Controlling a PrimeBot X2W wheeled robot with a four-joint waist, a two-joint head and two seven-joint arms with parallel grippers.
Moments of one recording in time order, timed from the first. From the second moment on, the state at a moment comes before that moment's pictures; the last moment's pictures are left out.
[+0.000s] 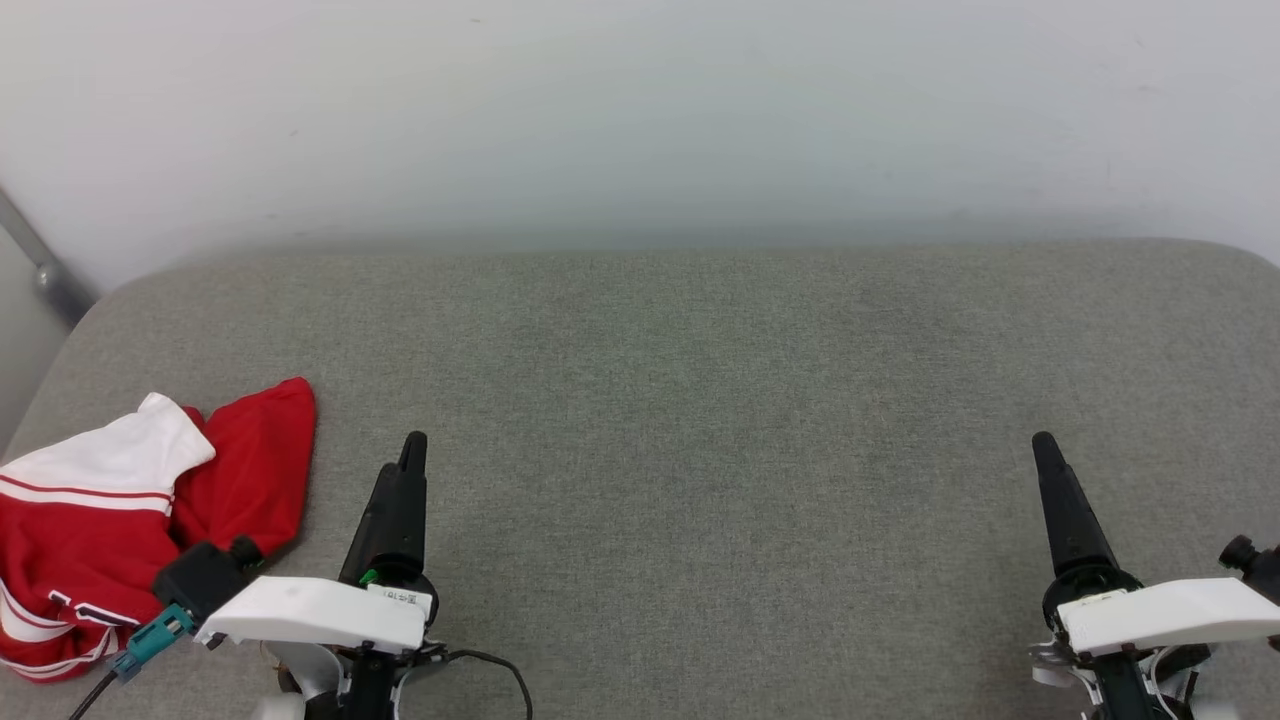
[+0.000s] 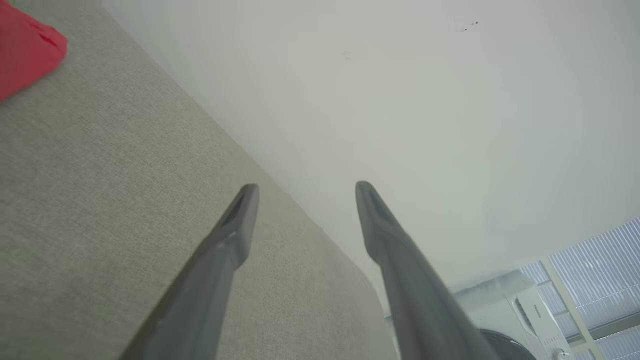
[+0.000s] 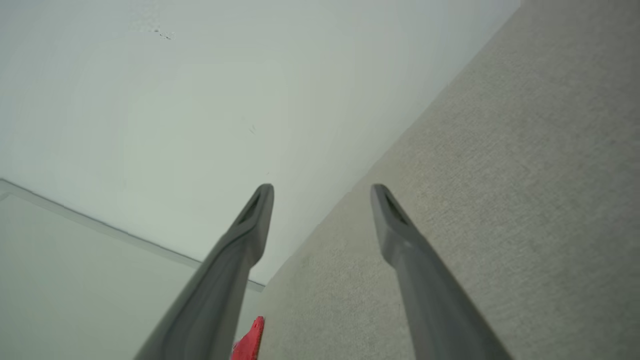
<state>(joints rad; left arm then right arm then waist) -0.09 0.05 -0.03 0.15 -1.10 -0.13 -0.04 -0.06 -0.06 -0.03 0.16 1.09 0.13 -0.04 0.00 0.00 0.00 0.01</state>
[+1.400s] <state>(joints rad) -0.09 0.14 -0.18 0.13 -0.41 -0.03 -0.16 0.00 -0.05 -0.04 0.01 0.42 0.13 0.04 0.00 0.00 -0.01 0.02</state>
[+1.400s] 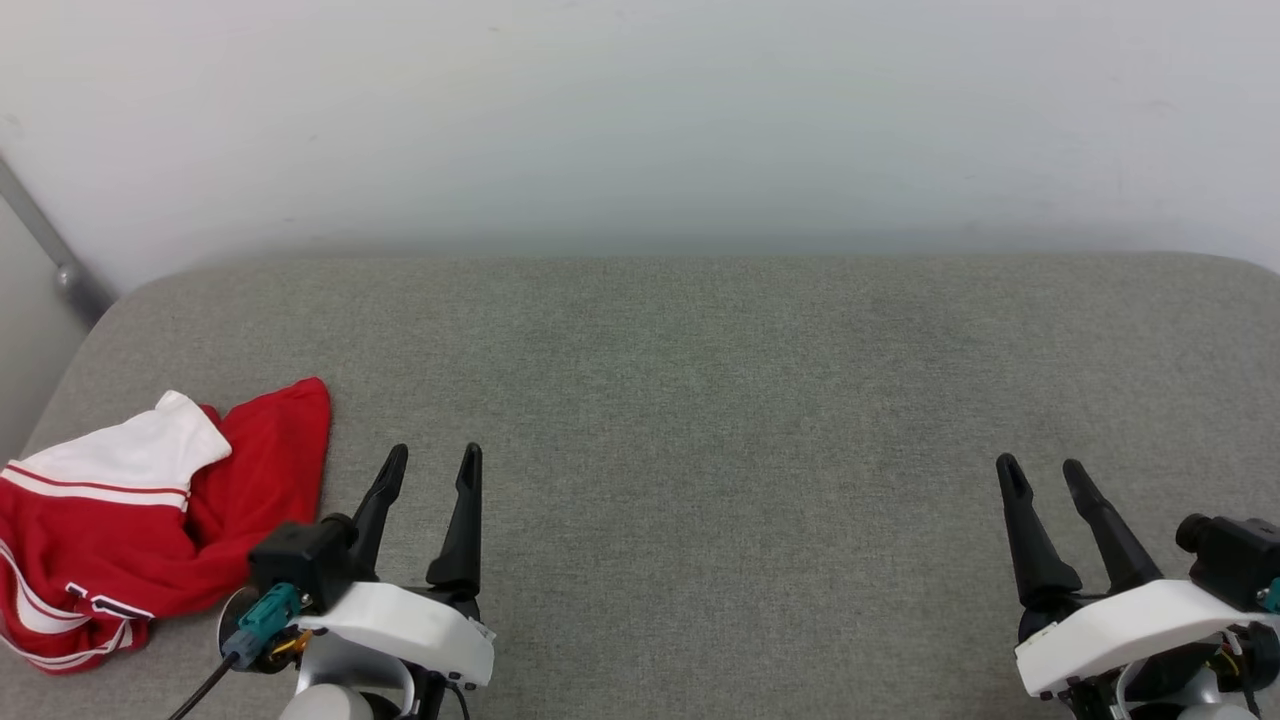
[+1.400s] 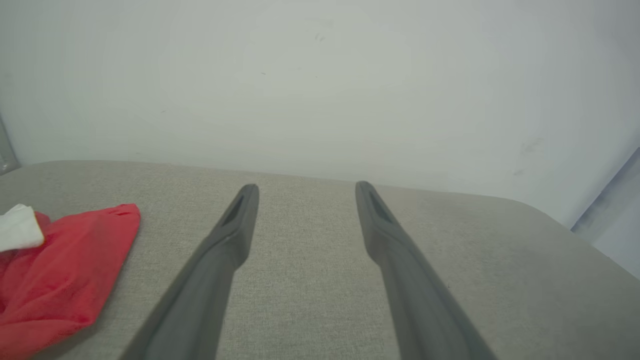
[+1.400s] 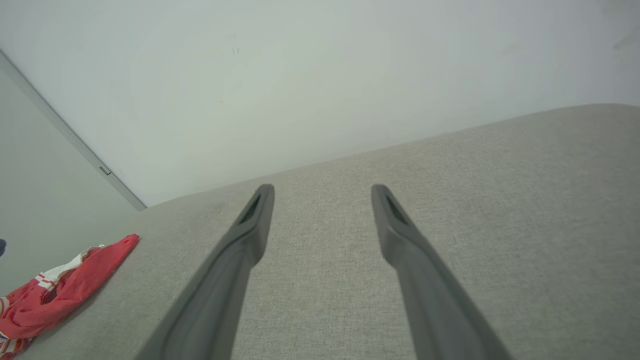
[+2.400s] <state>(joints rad) -0.08 0.13 -0.18 0.16 -0.25 -0.04 -0.23 0.02 -0.05 -0.06 -0.01 0.23 0.13 0.01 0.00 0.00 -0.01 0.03</state>
